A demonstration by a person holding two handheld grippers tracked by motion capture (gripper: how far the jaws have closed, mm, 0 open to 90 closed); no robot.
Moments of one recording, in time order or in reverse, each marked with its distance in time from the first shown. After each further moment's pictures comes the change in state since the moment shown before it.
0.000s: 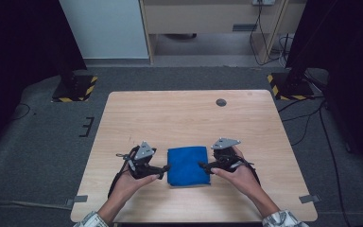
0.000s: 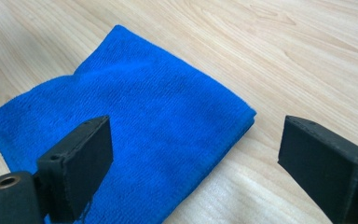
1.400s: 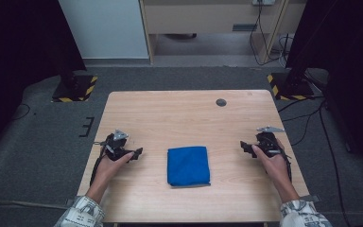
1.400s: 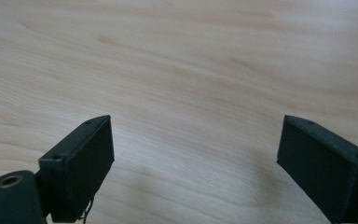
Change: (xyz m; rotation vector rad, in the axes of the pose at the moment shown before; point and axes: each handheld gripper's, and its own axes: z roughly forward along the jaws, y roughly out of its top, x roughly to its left) left arm 0.118 -0.042 0.004 0.152 0.255 -0.161; right arm -0.141 -0.055 -0.036 0.050 -0.359 0.350
